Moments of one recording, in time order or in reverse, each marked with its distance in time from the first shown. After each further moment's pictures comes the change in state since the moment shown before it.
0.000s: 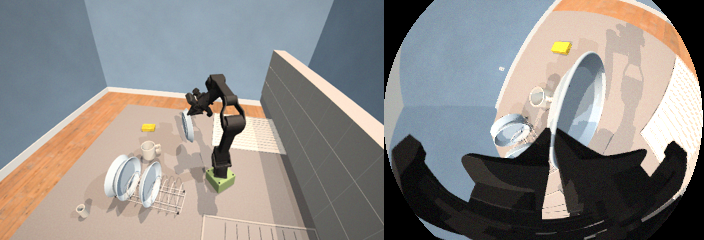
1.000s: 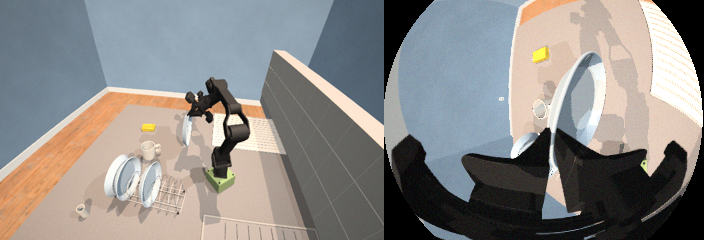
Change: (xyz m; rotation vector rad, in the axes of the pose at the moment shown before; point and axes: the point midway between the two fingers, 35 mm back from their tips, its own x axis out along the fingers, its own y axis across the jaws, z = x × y) arm 0.004 -0.002 -0.005 0.440 -0.135 -0.008
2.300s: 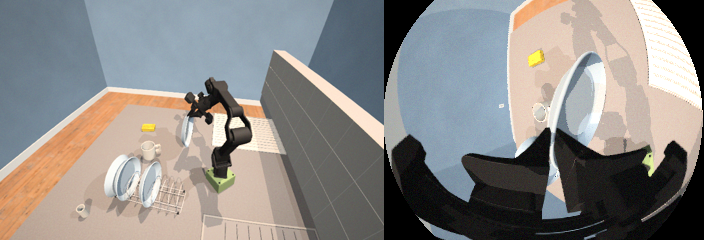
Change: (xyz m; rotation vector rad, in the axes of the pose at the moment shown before) arm 0.002 -0.001 -0.003 0.087 -0.041 -0.014
